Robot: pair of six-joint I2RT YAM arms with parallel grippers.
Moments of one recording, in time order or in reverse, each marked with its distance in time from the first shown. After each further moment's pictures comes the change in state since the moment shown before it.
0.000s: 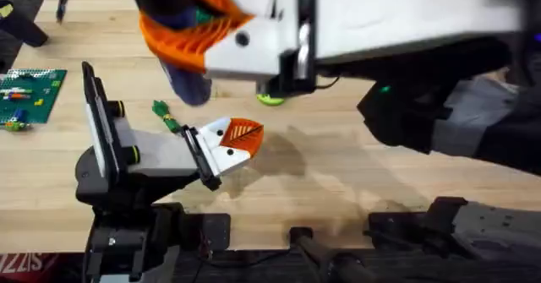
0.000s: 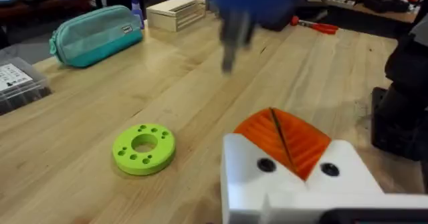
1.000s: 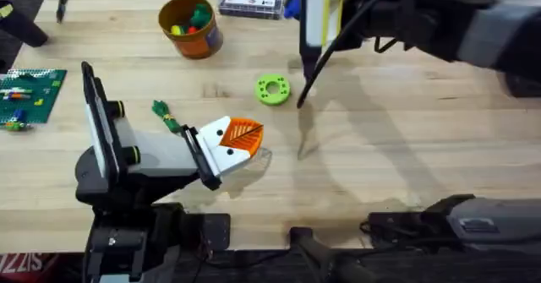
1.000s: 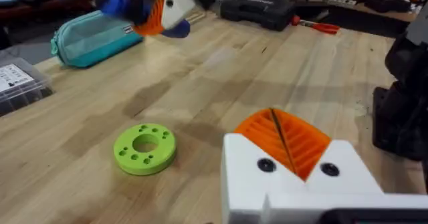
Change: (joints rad) left arm 0.000 0.000 0.000 0.001 -0.005 0.003; right arm -0.423 0.137 0.251 -1.305 0.569 -1.293
